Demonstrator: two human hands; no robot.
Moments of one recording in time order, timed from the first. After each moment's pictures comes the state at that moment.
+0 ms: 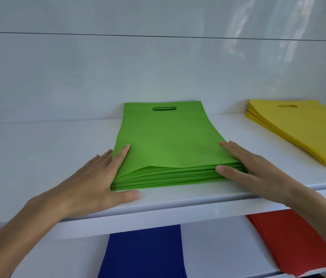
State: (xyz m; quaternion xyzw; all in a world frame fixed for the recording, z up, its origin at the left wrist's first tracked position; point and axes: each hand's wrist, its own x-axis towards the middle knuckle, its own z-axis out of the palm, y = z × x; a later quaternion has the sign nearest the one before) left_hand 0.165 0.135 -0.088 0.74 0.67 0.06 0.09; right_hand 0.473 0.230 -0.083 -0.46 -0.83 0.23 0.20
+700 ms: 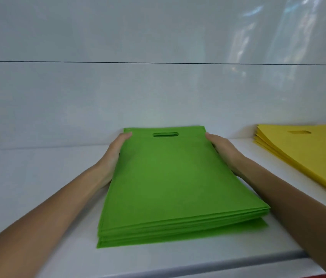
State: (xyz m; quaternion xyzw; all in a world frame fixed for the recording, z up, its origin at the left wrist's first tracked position) left_hand 0.149 0.290 -0.071 0.39 0.53 0.60 0.45; right_hand 0.397 0.406 -0.081 -0.45 -0.60 0.54 0.38
